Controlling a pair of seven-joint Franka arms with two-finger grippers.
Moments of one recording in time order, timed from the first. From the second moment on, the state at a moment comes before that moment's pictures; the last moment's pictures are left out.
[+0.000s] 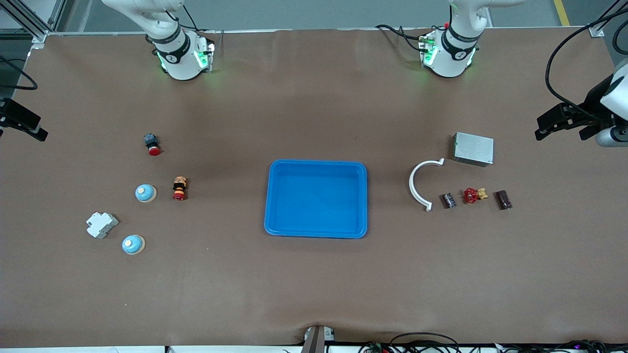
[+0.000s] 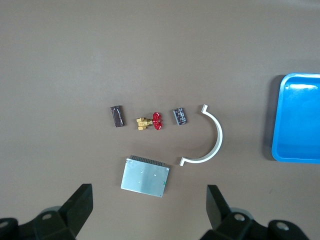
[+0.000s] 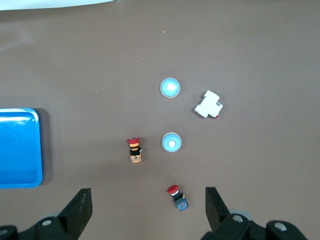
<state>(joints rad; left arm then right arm) -0.02 -0.01 -0.01 -1.60 -0.01 1.62 -0.03 -0.09 0.01 0.00 -1.48 0.03 1.57 -0.02</state>
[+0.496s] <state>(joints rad) -0.02 0.00 0.00 -1.60 -0.01 1.62 -0.03 -0.09 0.01 0.00 -1.48 0.03 1.58 -0.02</state>
